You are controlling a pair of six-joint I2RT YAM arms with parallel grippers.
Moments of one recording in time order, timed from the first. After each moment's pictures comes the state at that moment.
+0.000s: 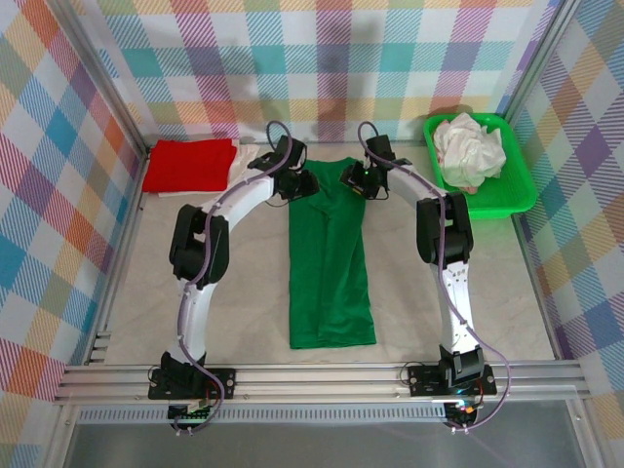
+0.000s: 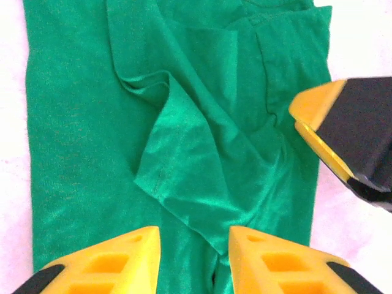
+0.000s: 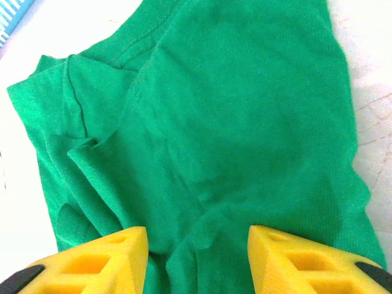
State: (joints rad) left arm -0.44 2.23 1.92 -0.62 0.14 -0.63; right arm 0.29 2.40 1.94 -0.46 -0.32 0.71
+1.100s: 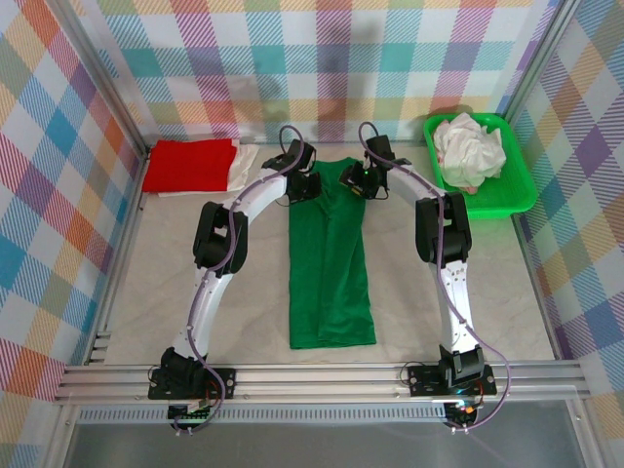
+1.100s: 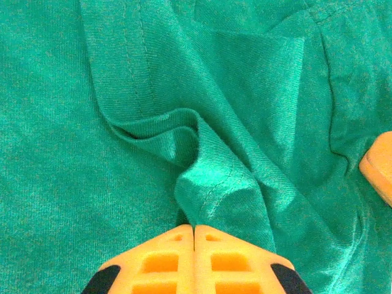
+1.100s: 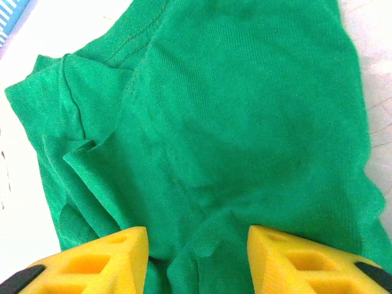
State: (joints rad) left arm -0.44 2.48 2.17 -0.69 0.12 -0.59; right arm 0.28 2.42 1.97 -0.47 -0.35 0.73
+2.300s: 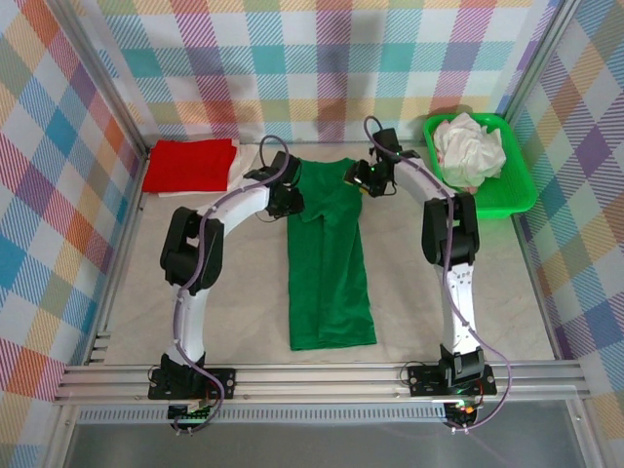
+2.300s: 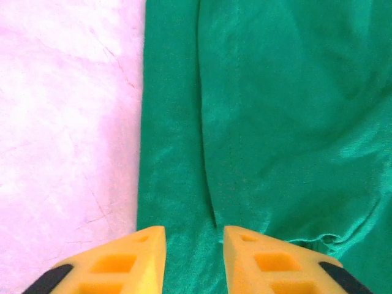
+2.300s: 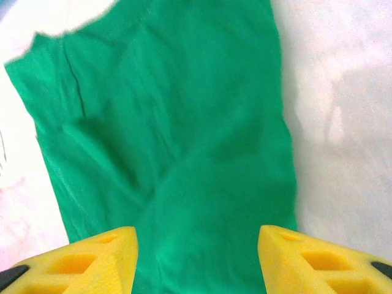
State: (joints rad) left arm -0.44 2.12 1.70 -0.66 -0.02 -0.62; right arm 0.27 2.31 1.93 -0.64 -0.36 0.64
